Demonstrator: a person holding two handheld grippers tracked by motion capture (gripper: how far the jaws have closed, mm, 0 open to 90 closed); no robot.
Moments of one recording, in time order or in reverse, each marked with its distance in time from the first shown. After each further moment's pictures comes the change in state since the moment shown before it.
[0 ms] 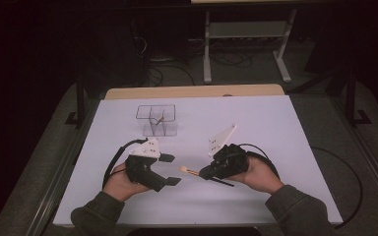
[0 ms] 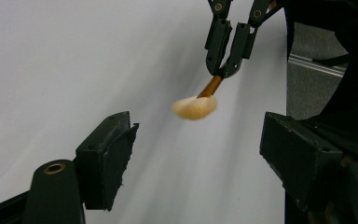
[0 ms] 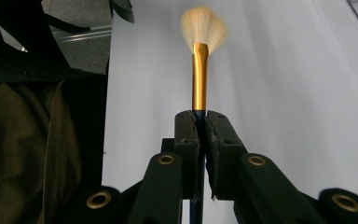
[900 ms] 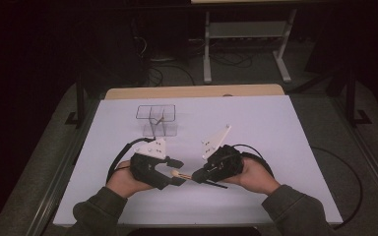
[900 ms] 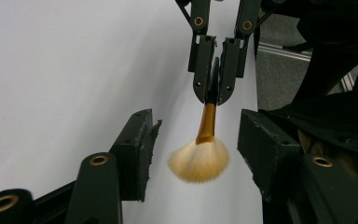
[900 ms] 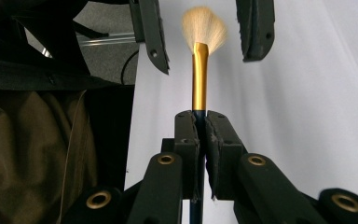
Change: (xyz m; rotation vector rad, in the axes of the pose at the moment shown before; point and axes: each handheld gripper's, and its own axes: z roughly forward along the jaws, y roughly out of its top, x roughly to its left) left arm -0.004 0.015 0.006 0.021 -0.114 0.054; right arm 0.013 0.019 0.001 -0.037 0.050 -0.063
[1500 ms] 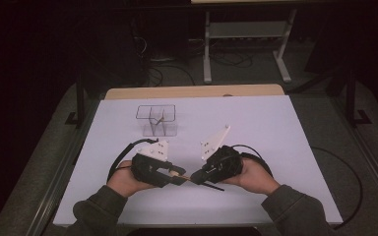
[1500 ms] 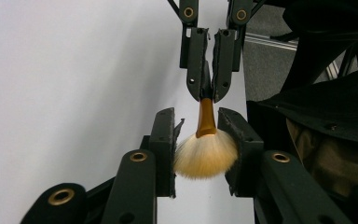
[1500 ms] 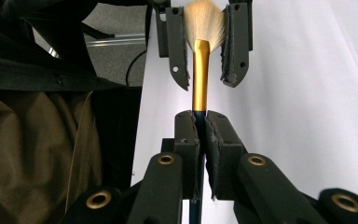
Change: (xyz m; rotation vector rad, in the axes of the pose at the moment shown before) left arm 0.001 0.001 0.002 0.031 -0.049 0.026; right arm 0.003 0.003 0.000 -0.006 0.023 -0.015
